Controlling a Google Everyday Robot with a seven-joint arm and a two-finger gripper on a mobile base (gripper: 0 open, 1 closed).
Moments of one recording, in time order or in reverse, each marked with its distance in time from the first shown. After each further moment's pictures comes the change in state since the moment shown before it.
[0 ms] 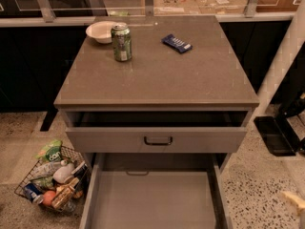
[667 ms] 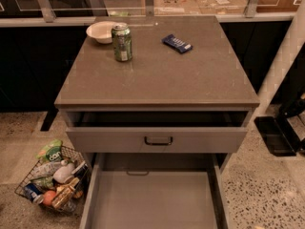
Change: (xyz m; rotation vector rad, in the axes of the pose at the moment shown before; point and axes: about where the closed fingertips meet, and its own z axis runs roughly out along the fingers) arm 0.000 0.062 0.114 -0.110 0.004 -0.066
